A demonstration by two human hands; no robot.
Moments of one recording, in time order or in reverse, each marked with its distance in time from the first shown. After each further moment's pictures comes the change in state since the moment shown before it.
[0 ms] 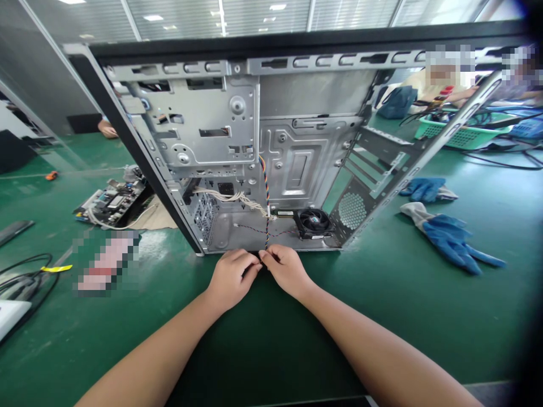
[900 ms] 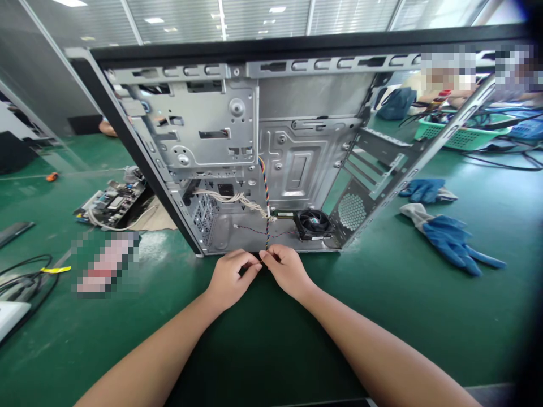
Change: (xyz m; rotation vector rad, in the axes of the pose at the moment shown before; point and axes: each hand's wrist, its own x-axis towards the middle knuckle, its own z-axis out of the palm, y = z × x) left_hand 0.002 0.001 -0.002 -0.170 0.031 -0.082; right_hand 0.001 0.001 0.000 0.046 0.037 0.013
